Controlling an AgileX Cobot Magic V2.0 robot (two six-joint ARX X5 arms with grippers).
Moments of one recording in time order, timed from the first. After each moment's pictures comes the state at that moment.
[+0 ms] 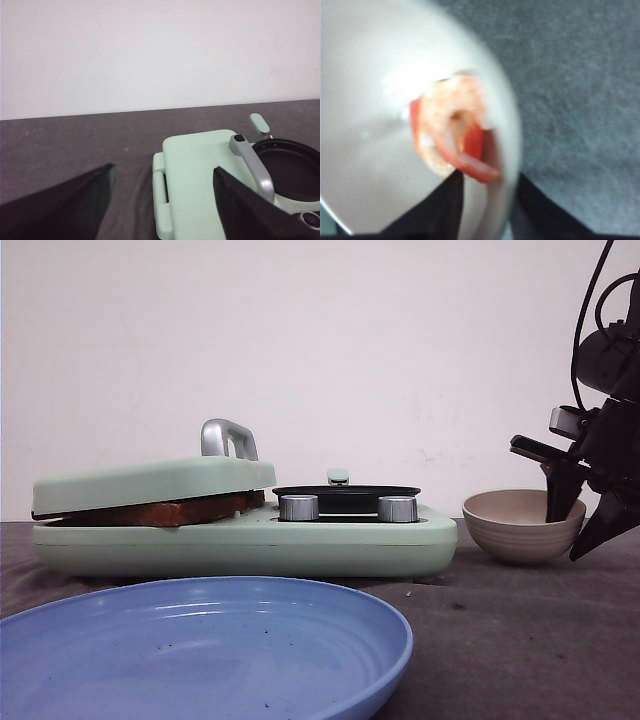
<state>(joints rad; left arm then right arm) -0.11 0.54 0.84 -0.44 0.02 0.01 0.01 1.85 1.21 -0.47 -0.34 0.37</state>
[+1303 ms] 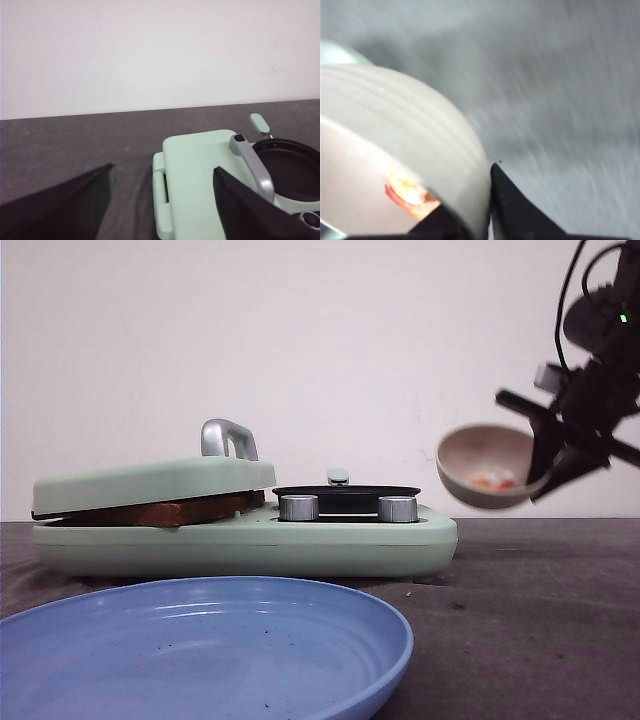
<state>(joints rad) -0.11 0.54 0.84 -0.44 0.02 0.01 0.01 1.85 1.40 -0.51 -0.39 0.37</state>
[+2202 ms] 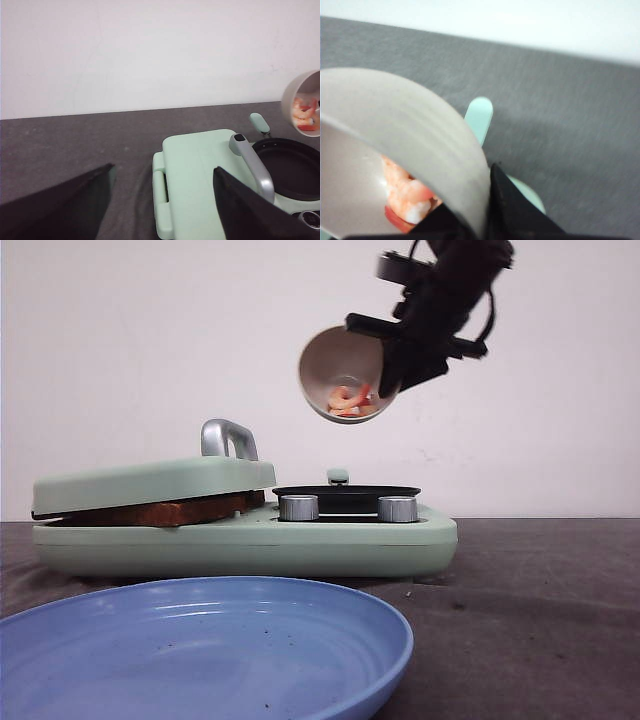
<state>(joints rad) -0.11 0.54 0.84 -0.44 0.02 0.01 0.40 1.85 1.59 -0.23 -0.02 0.10</state>
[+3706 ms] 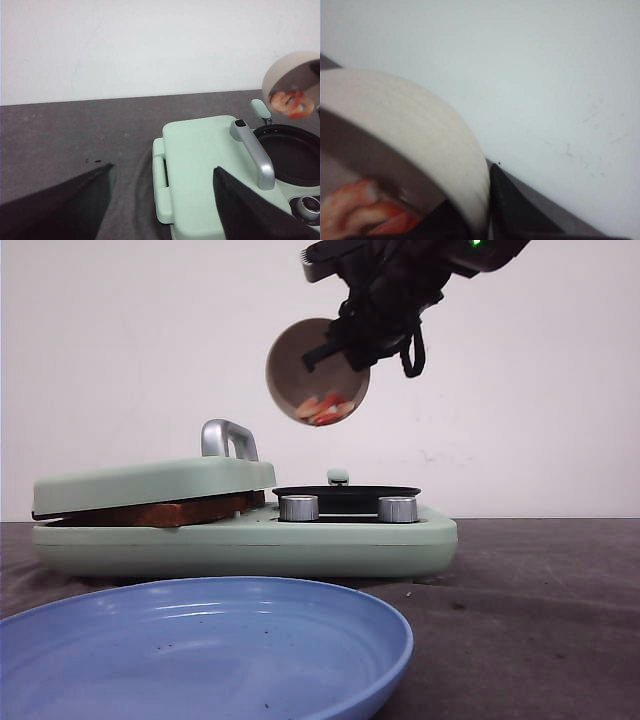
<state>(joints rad) -0.11 0.54 0.84 -0.49 0.02 0.01 0.56 1.85 1.32 0.44 0.35 -0.40</state>
